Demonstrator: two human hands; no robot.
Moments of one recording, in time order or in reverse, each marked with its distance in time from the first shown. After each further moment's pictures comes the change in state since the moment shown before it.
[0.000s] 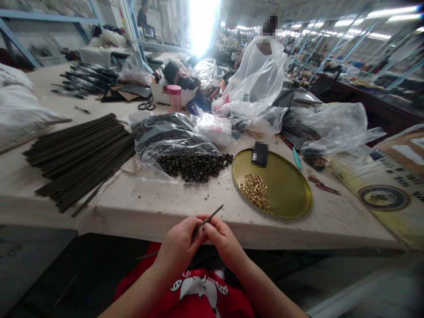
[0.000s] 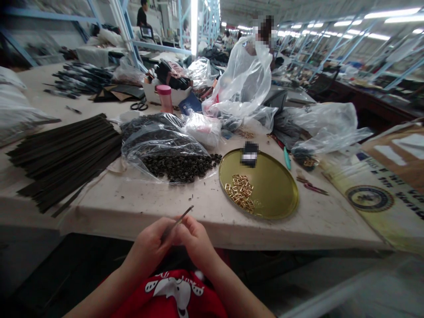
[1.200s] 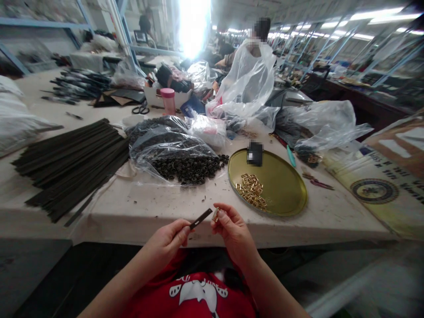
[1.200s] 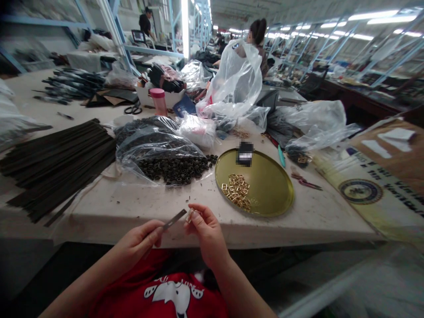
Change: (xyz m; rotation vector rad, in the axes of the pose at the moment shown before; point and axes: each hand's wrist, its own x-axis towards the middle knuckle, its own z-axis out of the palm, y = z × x) left_hand 0.003 -0.011 -0.034 -0.251 -0.237 -0.087; right_hand -0.001 -0.011 -0.016 0.332 0.193 -0.153
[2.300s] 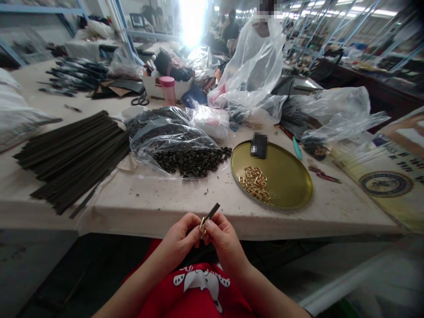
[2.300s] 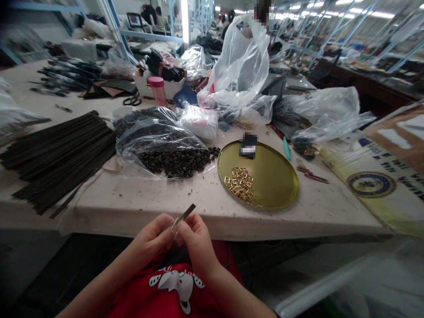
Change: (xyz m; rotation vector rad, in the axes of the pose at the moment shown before) left_hand 0.005 -0.001 0.029 -0.365 -0.033 -0.068; right_hand -0.019 0.027 0.017 -0.087 0.026 0.113
